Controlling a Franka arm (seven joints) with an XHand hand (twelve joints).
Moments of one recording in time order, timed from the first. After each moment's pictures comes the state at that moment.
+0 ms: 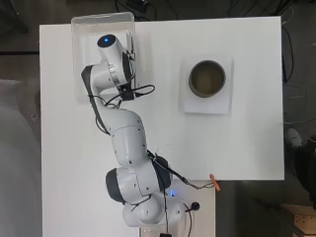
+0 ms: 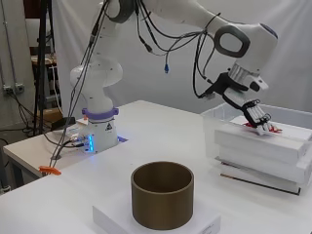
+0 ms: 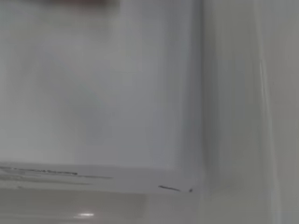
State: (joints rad) arm 0.13 0.34 0.12 -1.70 -0.08 1.63 -0.63
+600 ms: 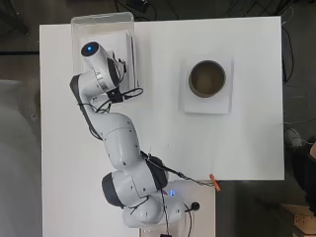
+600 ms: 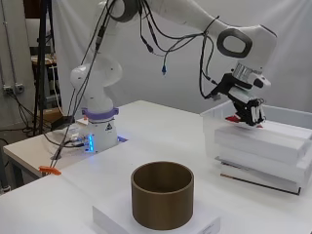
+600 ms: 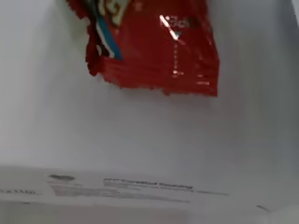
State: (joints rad) arm 0.17 0.34 0.17 -1.74 -0.13 1.73 -0.51
